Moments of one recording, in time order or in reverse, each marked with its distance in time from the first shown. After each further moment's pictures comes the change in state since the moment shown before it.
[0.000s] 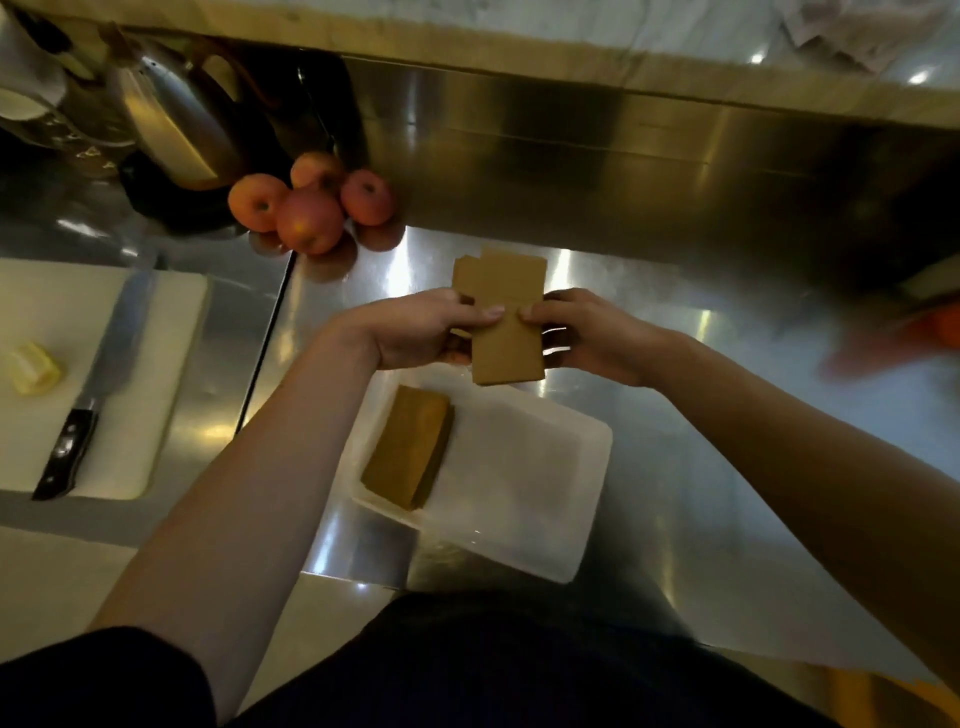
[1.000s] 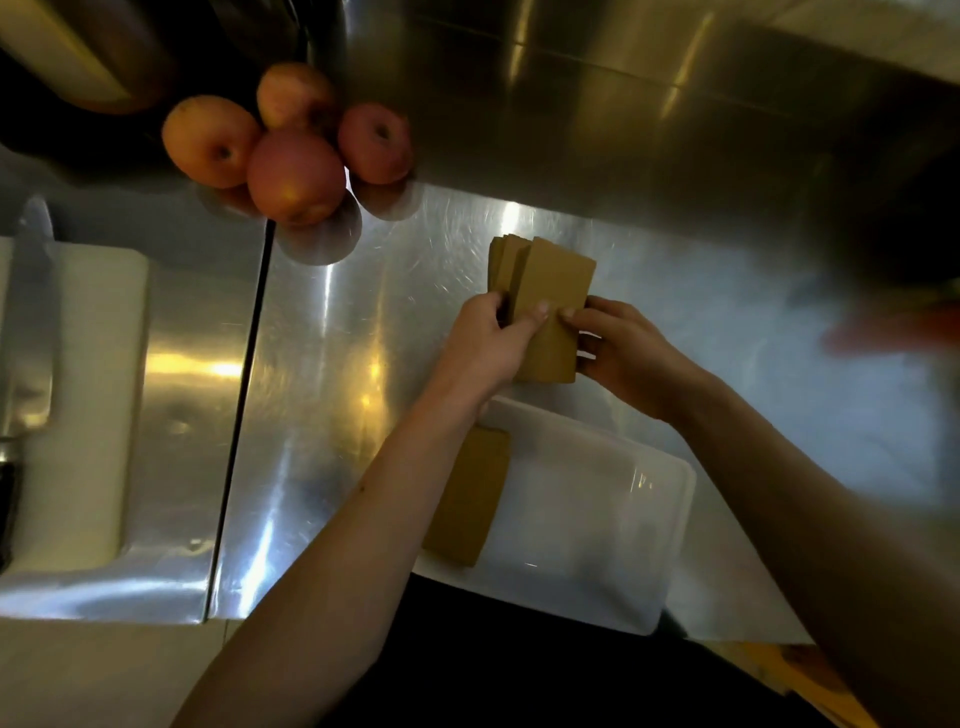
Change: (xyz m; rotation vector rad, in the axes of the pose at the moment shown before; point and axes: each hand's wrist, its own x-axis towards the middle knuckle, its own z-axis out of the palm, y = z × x) left_hand 0.058 -0.038 -0.028 -0.079 0.336 0.097; right_hand 0.071 0.001 0.035 0.244 0.255 0.073
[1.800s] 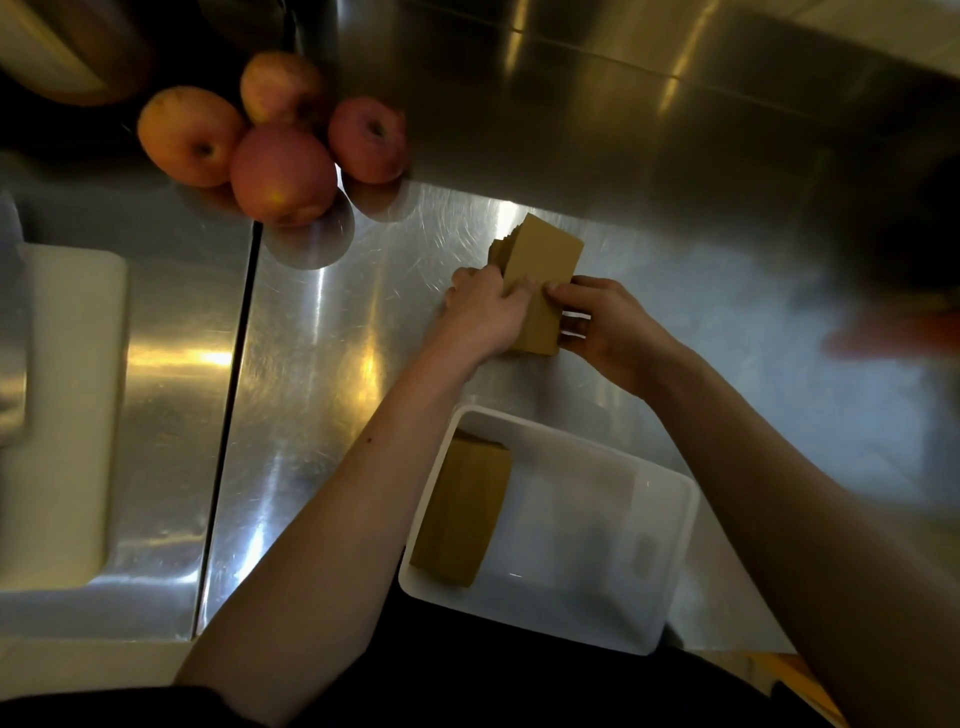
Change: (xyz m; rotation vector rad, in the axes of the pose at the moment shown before) left_hand 0.051 0.011 -0.007 0.346 -0.017 -0.038; right_hand 0.039 -0.015 0.008 -0.007 0.105 0.047
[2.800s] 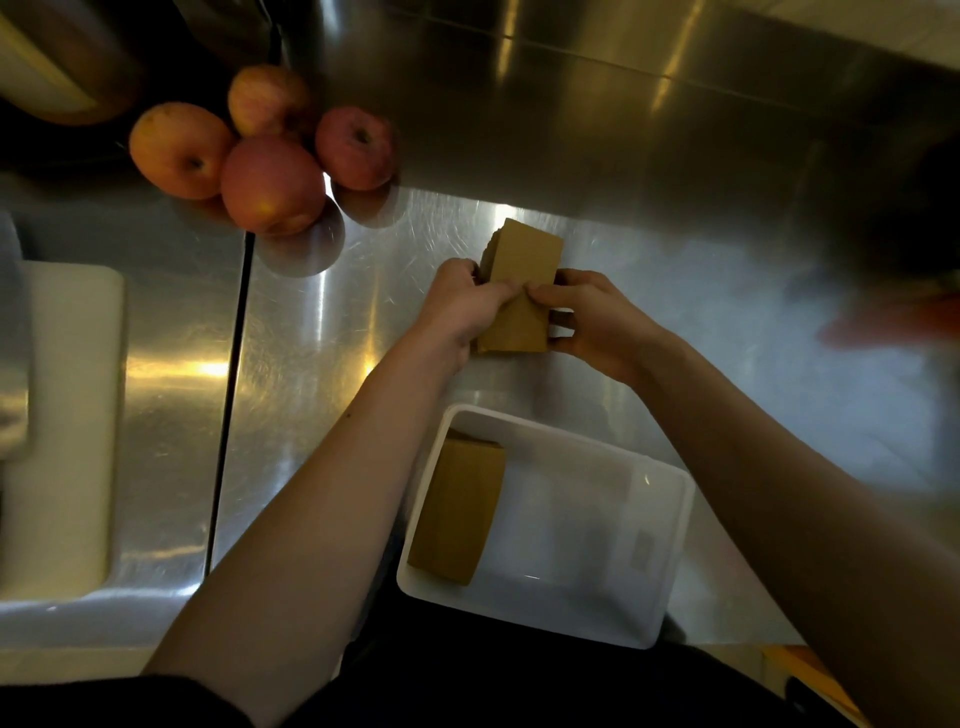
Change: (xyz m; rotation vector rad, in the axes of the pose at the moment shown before) left_hand 0.008 -0.001 -0.003 -0.420 0.008 -0.115; right_hand 0.005 -0.002 -0.002 -0.037 -0.035 0.002
